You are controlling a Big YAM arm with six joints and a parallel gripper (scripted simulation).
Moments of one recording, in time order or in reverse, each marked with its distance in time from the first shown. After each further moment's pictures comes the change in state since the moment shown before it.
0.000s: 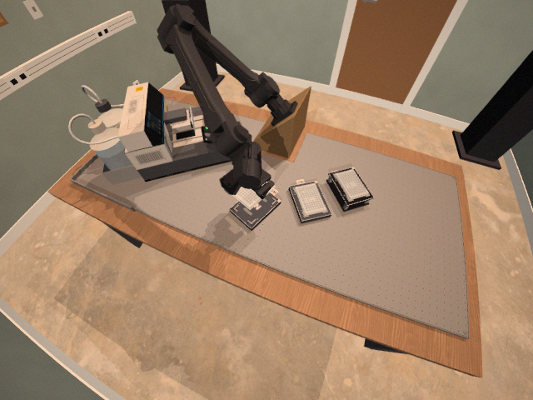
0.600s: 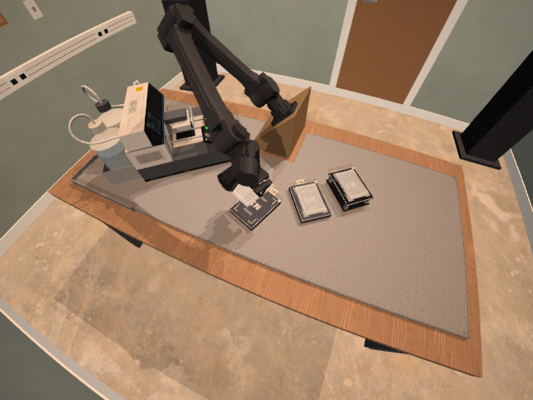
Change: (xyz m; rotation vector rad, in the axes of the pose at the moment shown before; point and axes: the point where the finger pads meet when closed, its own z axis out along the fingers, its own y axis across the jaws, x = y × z) arm 0.004 -0.011 0.002 0.006 0.005 0.062
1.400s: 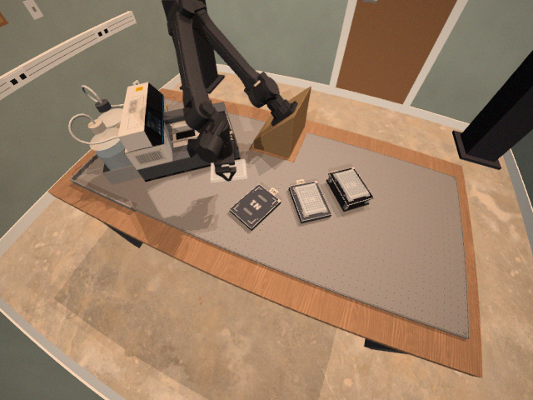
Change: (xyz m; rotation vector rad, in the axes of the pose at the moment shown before) arm -0.021 -0.108 -0.018 -0.011 -0.003 0.630
